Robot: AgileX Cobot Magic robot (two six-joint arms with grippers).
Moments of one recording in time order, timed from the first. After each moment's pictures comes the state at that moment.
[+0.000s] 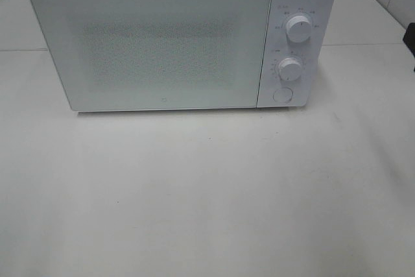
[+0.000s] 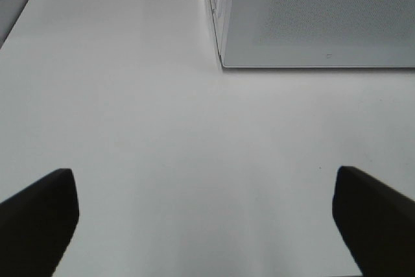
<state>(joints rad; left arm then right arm) -0.04 0.00 -0.52 -0.08 1.07 0.02 0.04 0.95 -0.26 -0.17 -0.54 0.16</state>
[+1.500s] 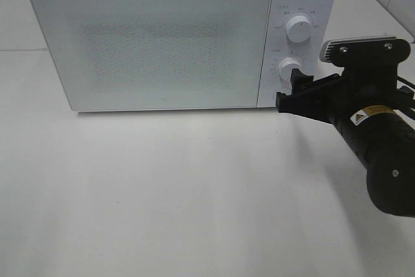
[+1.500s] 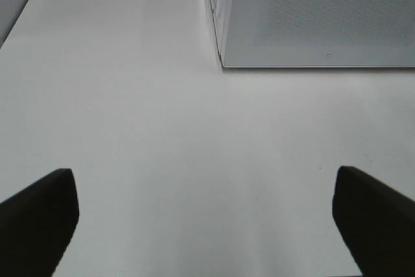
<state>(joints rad) -0.04 0.00 -0.52 -0.08 1.07 0.02 0.61 1.78 -0.43 0.61 -1.20 -0.23</state>
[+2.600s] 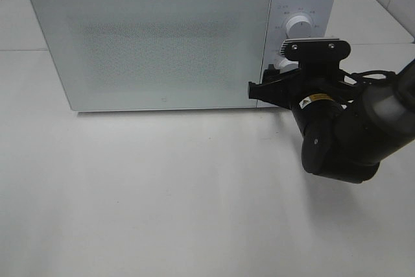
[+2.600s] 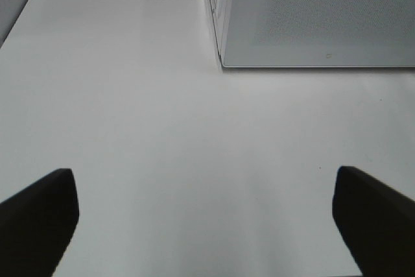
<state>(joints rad) -0.04 0.00 -0.52 -0.08 1.07 0.02 0.57 2.07 -0.72 0.65 -1.20 -0.23</state>
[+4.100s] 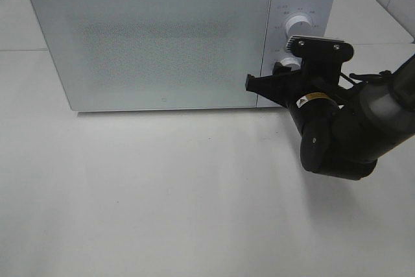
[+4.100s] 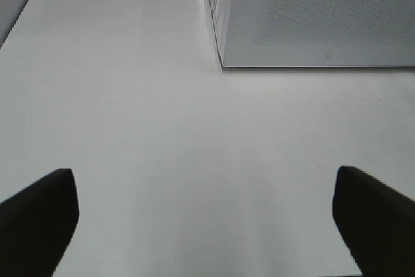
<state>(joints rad) -0.04 0.00 -0.52 -0.08 1.07 0.02 0.56 2.08 -0.73 0.61 -1.19 0.02</state>
